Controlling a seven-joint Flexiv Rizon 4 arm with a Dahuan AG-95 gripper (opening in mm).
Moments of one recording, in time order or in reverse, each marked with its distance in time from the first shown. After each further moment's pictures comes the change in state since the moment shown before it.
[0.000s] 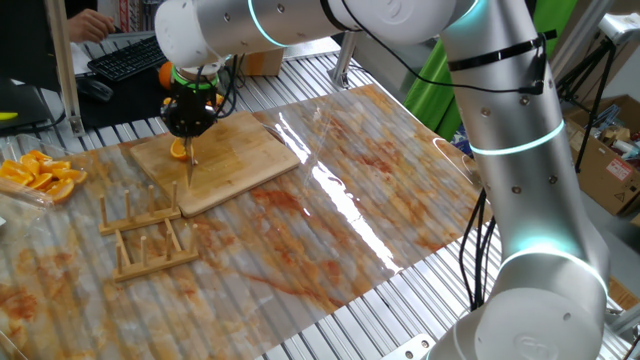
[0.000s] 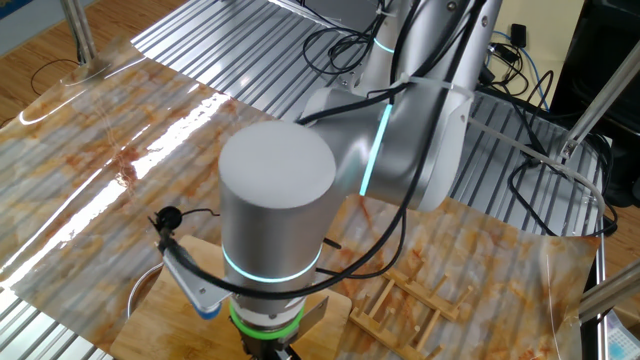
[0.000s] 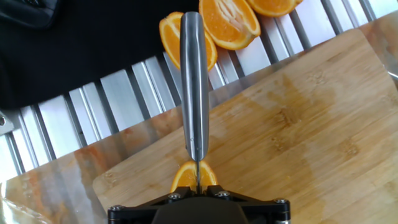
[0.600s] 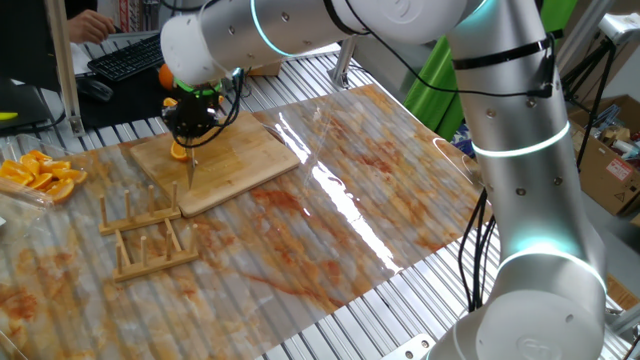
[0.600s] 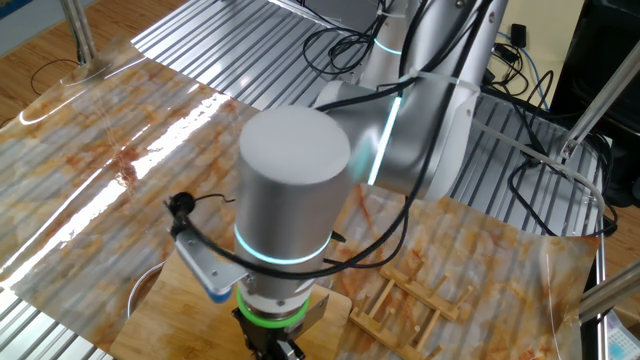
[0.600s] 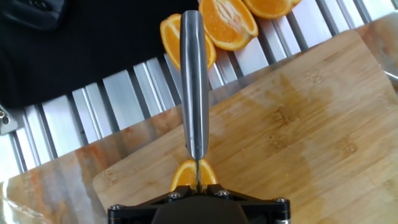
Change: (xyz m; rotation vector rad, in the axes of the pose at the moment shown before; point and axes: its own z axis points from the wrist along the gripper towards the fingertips) arm 0.000 0.000 0.000 -0.008 -0.050 0.000
